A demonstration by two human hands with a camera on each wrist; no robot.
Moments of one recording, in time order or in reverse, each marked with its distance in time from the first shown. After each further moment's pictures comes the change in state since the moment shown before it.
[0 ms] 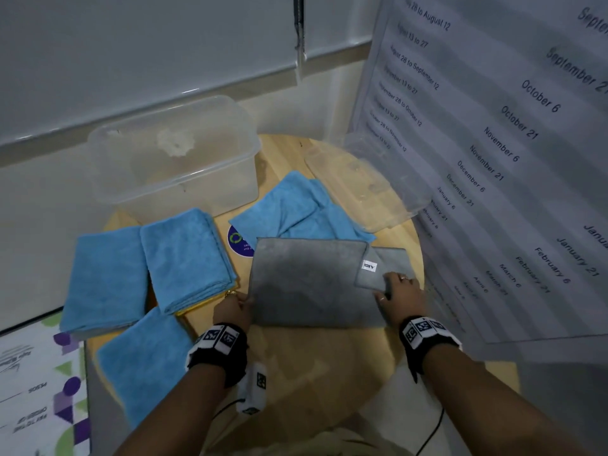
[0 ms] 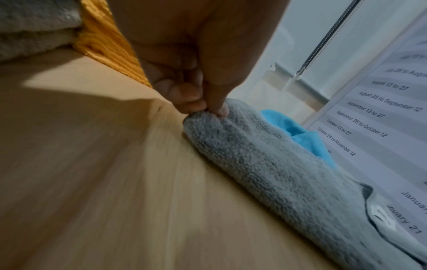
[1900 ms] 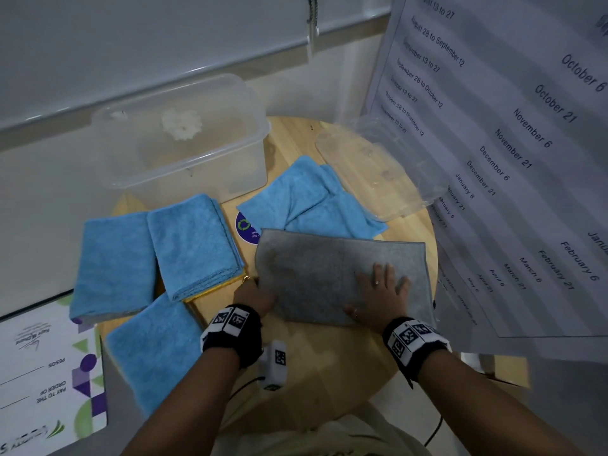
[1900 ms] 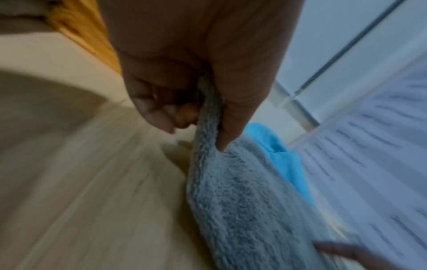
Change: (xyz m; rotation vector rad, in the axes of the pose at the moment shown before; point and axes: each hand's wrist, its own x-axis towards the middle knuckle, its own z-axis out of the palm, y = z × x) left_hand 0.002 0.022 0.007 -0.011 -0.136 0.009; right_hand -0.024 -0.054 0.014 -0.179 -0.226 -0.162
